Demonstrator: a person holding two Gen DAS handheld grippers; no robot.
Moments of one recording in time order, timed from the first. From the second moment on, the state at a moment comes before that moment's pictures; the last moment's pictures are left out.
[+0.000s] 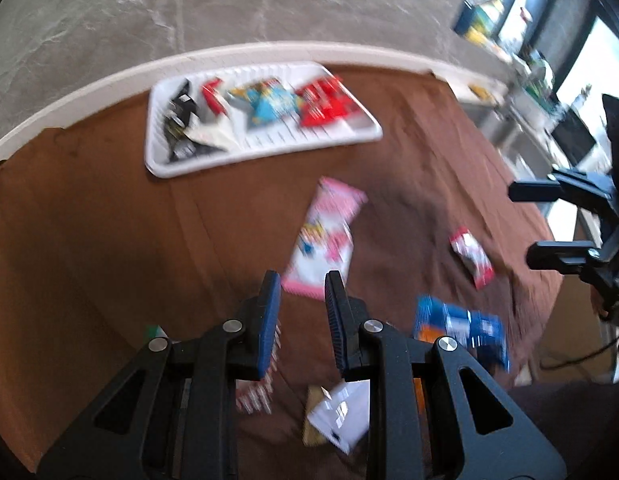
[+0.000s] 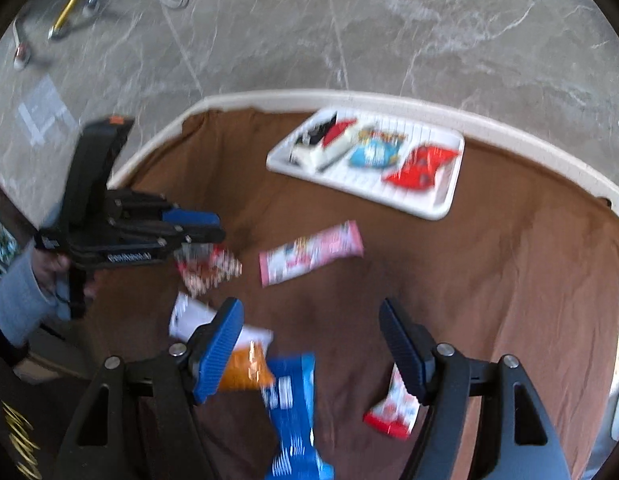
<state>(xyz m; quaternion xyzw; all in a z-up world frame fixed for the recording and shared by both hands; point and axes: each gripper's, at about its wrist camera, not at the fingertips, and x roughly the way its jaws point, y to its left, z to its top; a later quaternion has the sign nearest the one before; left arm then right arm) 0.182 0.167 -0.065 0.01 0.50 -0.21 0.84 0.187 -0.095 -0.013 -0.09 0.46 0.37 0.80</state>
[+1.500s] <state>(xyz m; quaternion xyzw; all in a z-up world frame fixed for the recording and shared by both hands) 0.133 0.097 -0.119 0.18 0.58 -0.36 0.71 0.140 -0.091 -0.102 -0.17 0.54 0.38 0.73</state>
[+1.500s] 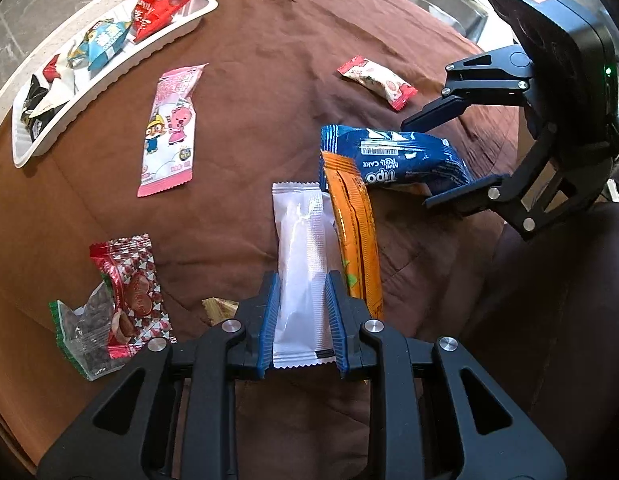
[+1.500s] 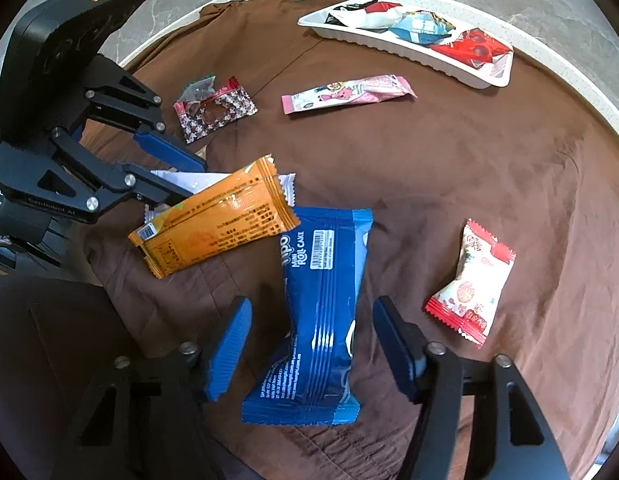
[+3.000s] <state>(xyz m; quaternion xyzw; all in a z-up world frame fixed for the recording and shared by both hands) 0.159 0.108 -0.112 0.09 0.56 -0.36 0.74 0.185 -0.135 -0.081 0.04 0.56 0.39 0.73</state>
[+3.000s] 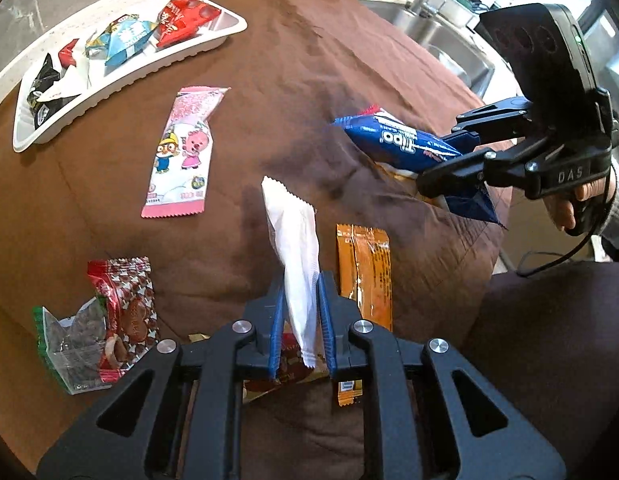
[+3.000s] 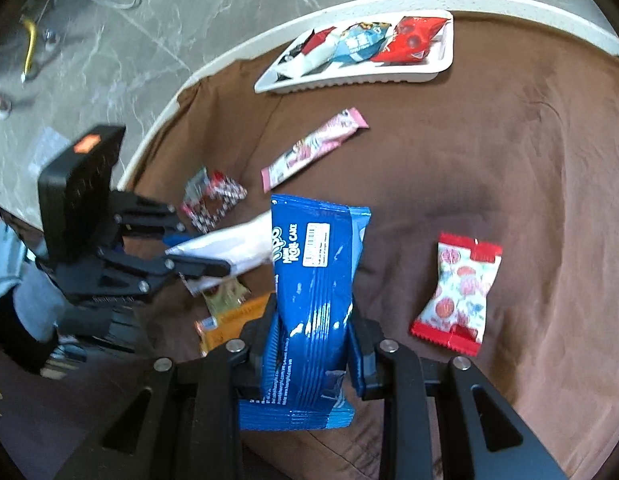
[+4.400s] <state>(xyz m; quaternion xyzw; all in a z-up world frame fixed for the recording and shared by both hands) 0.220 0.064 -0.140 0.09 0.57 -0.42 0.70 0.218 -0.129 -0.093 0.05 0.58 0.35 0.73</state>
